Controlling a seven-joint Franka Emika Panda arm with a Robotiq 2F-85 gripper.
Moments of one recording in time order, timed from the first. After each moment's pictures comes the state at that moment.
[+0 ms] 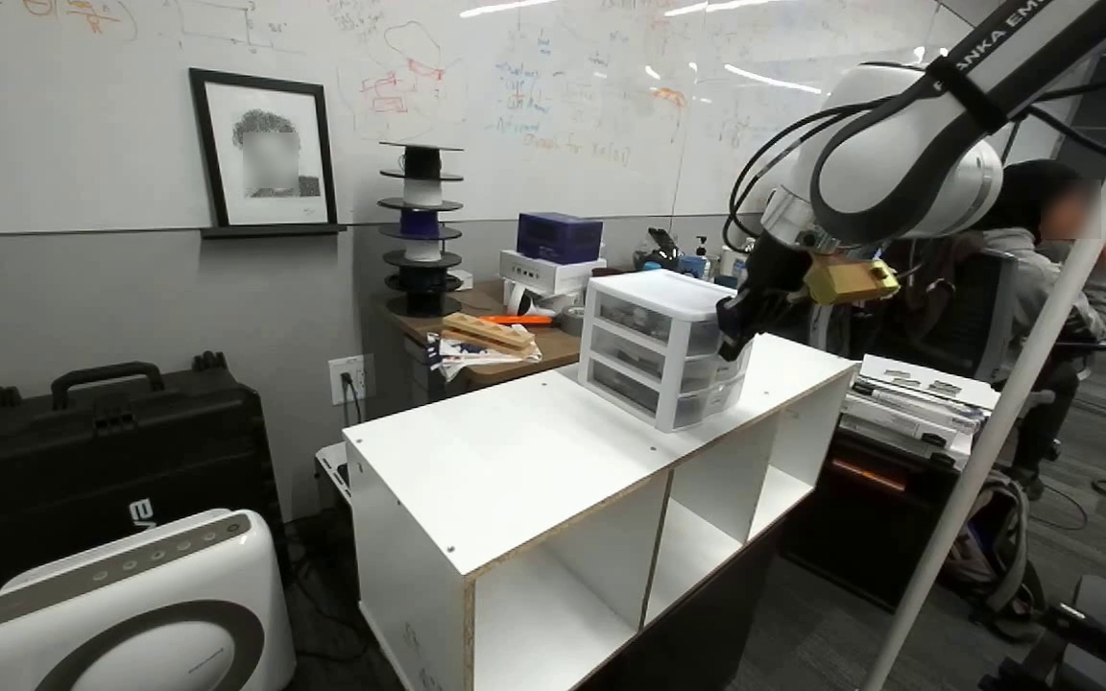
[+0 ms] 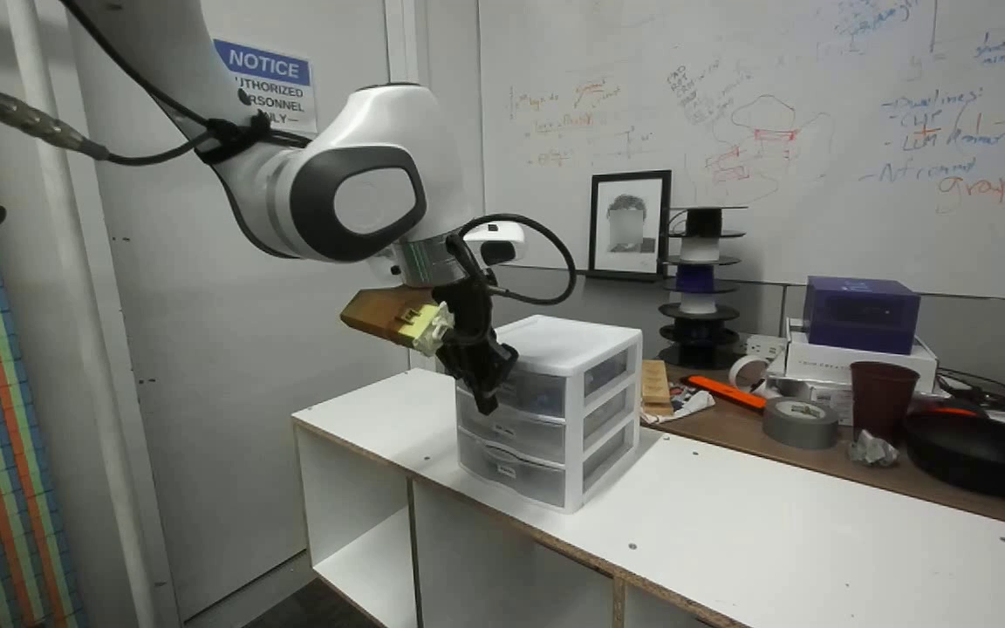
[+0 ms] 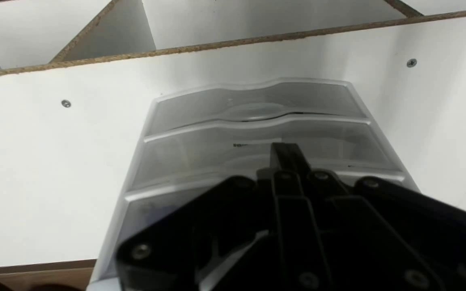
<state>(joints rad) -0.05 0.21 -0.05 -2.29 0.00 2.82 -0.02</state>
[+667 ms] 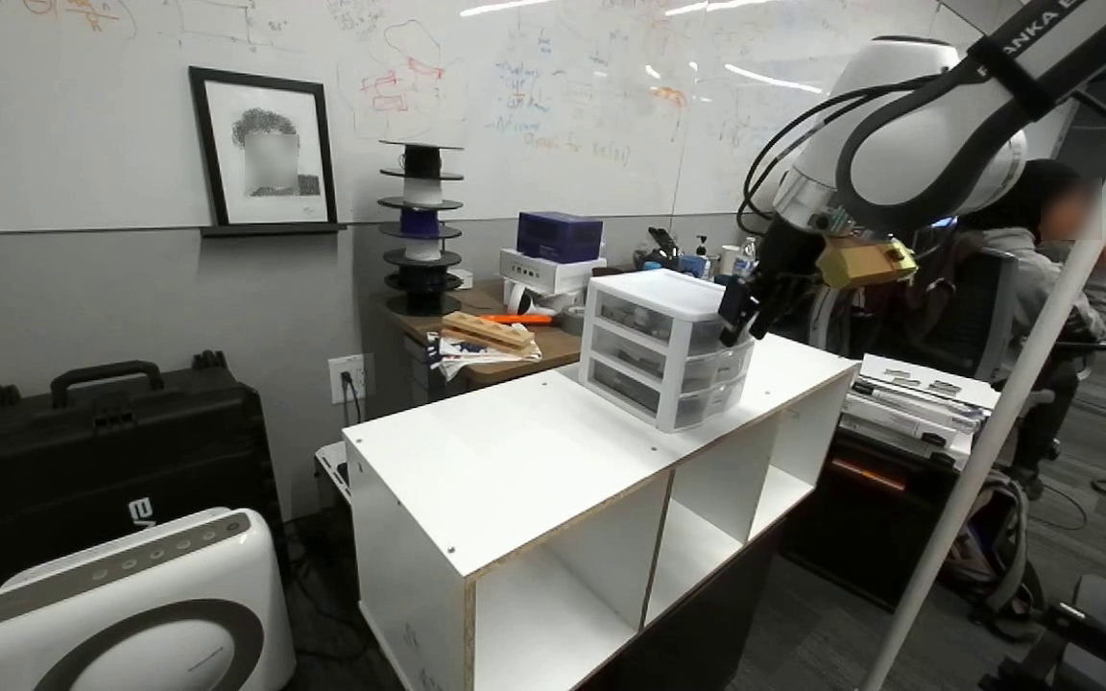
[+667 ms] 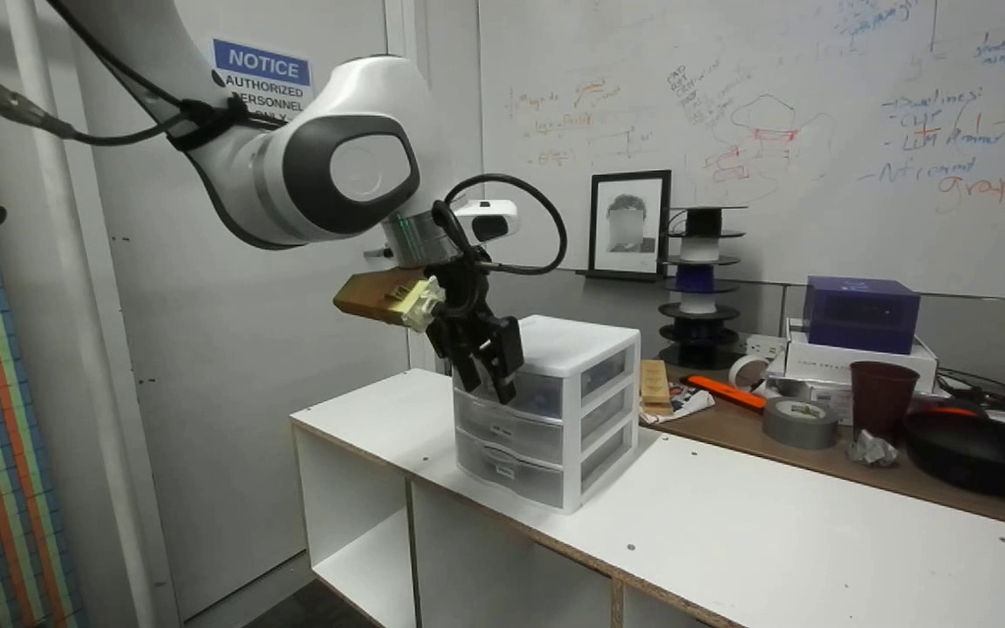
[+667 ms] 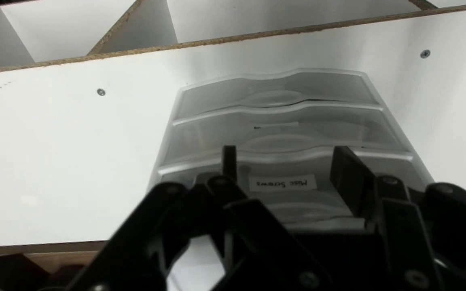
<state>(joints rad) -0.03 0.14 -0.09 -2.32 -0.14 2.80 0.10</state>
